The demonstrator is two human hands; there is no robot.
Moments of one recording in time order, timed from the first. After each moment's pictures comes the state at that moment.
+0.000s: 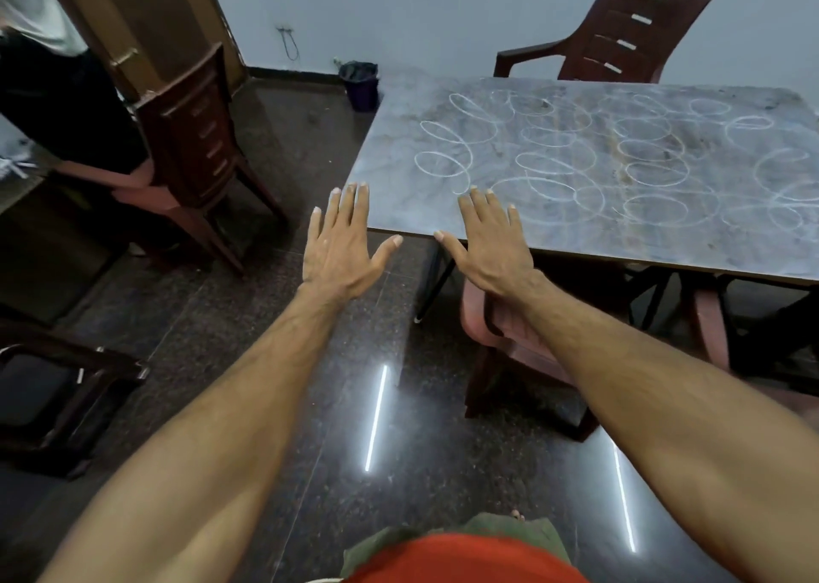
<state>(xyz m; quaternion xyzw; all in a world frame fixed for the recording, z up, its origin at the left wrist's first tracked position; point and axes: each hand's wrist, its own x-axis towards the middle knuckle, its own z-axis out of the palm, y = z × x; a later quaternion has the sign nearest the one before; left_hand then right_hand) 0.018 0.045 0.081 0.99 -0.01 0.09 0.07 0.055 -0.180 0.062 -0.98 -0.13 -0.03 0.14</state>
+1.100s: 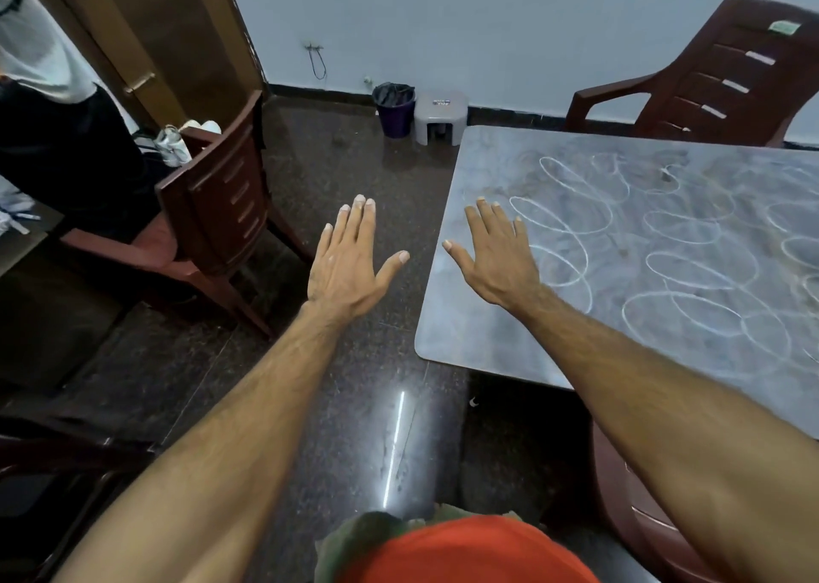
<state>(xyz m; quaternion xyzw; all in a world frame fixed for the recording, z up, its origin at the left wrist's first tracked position) 0.322 0.261 0.071 0.99 -0.02 0.07 0.10 0.375 0.038 0.044 -0.98 -0.13 -0.04 0.14</state>
